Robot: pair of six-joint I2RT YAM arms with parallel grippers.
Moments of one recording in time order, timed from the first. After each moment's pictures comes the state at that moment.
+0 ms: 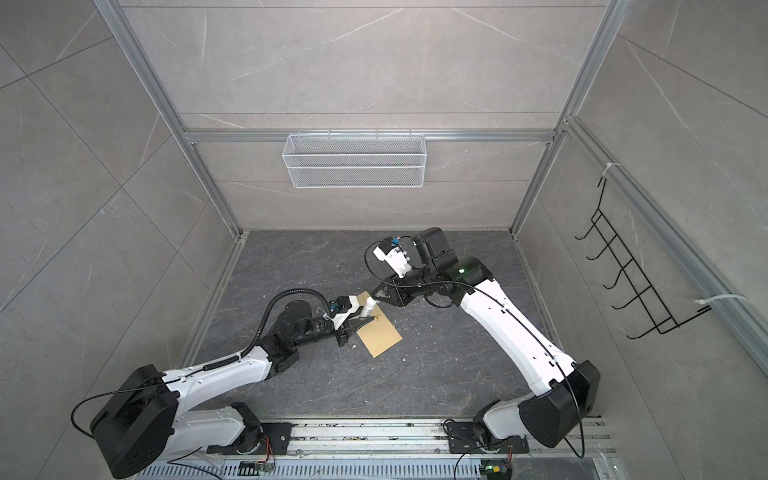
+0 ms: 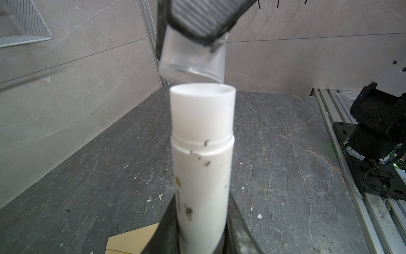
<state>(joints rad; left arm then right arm) -0.74 1.25 0.54 0.55 0.46 0.23 0.55 1.42 1.49 -0.88 -0.62 0.02</state>
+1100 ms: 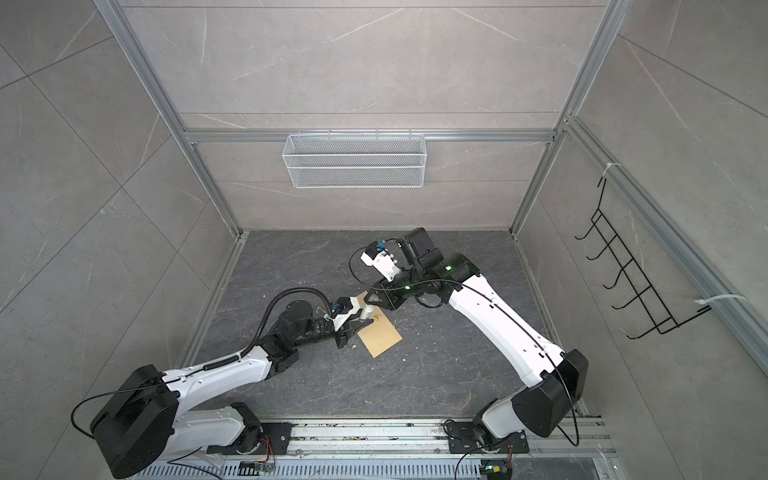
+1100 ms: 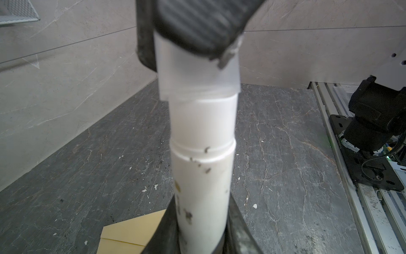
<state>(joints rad) -0.74 1.25 0.54 0.50 0.47 0.23 0.64 1.49 1.57 -0.96 -0.53 -0.04</state>
